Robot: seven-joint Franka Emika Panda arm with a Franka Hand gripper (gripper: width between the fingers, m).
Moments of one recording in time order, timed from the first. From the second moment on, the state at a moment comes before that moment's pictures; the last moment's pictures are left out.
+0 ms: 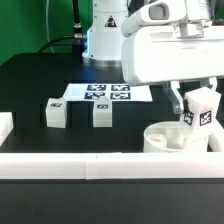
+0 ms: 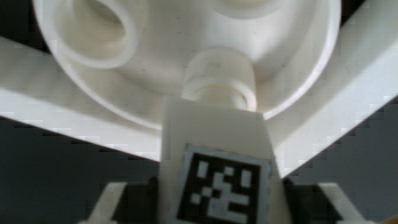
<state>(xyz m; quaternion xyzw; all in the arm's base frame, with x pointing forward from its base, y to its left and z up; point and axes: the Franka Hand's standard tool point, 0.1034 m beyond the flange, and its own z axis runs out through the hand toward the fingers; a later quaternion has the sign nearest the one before) 0.621 0.098 0.075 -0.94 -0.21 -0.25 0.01</state>
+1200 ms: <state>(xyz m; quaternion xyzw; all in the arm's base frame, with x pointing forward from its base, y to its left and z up) 0.630 0.102 0.114 -0.95 -0.22 -0.24 0.01</state>
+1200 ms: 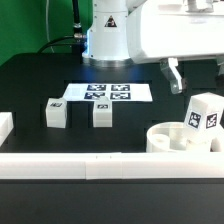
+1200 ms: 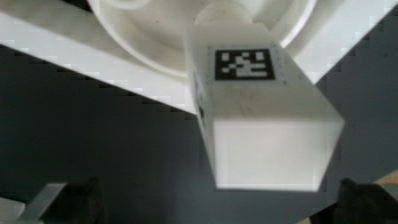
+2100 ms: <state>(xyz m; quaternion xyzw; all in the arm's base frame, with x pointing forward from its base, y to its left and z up) 0.622 0.118 0.102 -0.97 -0.23 -0.08 0.03</state>
